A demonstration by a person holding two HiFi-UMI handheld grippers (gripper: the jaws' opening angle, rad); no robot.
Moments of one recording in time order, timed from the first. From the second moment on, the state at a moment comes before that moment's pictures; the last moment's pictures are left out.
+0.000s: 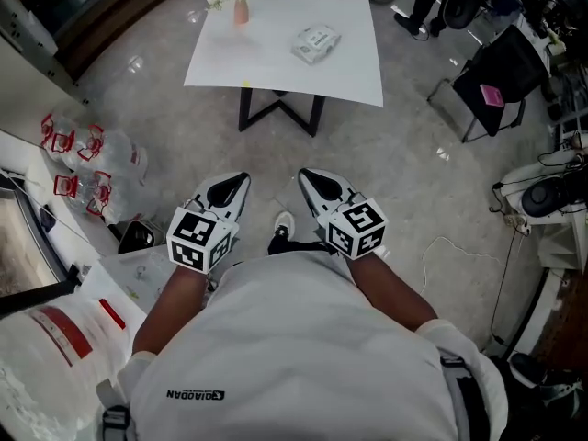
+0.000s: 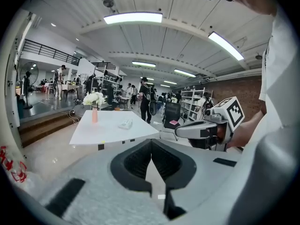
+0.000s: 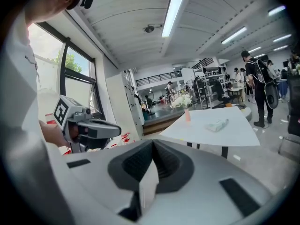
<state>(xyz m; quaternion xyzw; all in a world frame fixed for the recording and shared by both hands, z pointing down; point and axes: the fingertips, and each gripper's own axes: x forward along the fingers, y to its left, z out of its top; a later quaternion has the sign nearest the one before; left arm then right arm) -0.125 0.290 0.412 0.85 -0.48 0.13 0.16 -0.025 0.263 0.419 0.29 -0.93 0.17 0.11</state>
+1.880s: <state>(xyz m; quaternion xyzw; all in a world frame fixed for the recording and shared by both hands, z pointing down) -0.116 -0.099 0.407 0.89 -0.39 0.14 0.15 -0.021 -0.087 0.403 0.34 -0.92 0.17 0.14</state>
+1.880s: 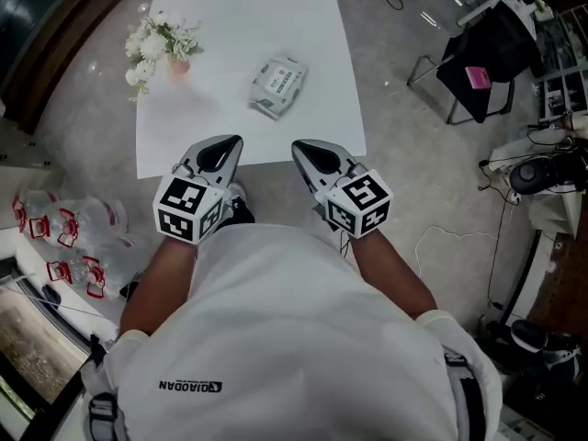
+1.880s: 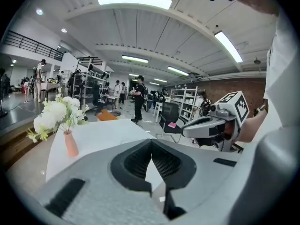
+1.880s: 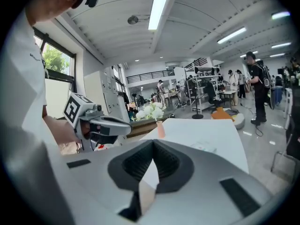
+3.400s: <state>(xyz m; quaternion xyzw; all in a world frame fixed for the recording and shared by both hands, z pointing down) -0.143 -0.233 0.428 0.90 -0.39 0.15 0.15 -0.062 -0.233 0.416 0.36 -0.91 0.16 0.14</state>
